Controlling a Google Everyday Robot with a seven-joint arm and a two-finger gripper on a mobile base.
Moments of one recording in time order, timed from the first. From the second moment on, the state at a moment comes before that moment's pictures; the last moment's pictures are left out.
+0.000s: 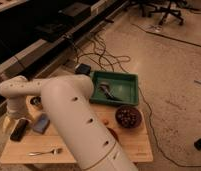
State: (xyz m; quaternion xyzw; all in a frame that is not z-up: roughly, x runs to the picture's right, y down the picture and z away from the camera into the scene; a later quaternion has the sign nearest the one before) arm -0.452 0.198 0.799 -0.49 0.10 0.38 0.78
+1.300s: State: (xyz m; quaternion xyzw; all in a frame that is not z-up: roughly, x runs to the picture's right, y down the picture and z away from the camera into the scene) arm -0.449 0.203 0.825 -0.49 0.12 0.40 0.77
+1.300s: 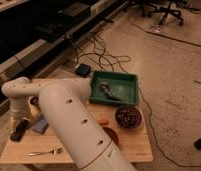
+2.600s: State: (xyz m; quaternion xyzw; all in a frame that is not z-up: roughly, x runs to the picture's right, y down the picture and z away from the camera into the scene) arm -0.449 0.200 0.809 -0.49 0.14 0.39 0.76
